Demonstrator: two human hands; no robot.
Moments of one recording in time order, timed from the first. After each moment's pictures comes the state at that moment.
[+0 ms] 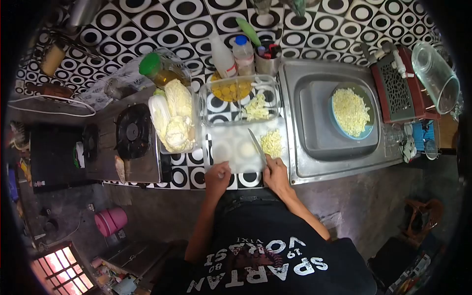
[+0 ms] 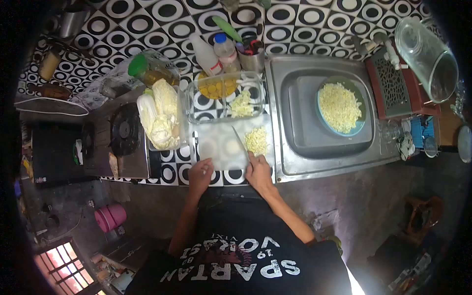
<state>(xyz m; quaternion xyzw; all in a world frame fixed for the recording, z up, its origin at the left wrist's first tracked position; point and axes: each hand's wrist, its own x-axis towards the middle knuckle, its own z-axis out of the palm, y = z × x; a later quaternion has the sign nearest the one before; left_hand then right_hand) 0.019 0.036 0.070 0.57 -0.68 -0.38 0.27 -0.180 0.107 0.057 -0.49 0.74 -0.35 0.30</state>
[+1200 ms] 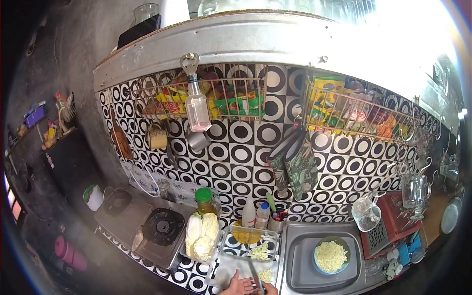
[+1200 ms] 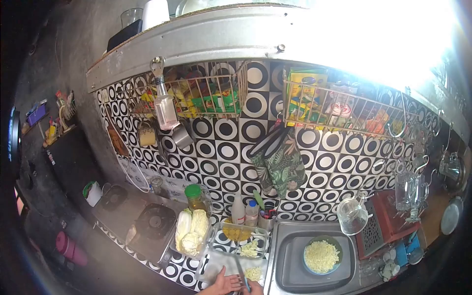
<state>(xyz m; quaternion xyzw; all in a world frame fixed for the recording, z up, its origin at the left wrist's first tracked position) -0.047 0.034 0.004 0.30 -0.15 -0.90 0.28 -0.210 0.117 0.081 -0.62 0.62 -0.41 0.25</state>
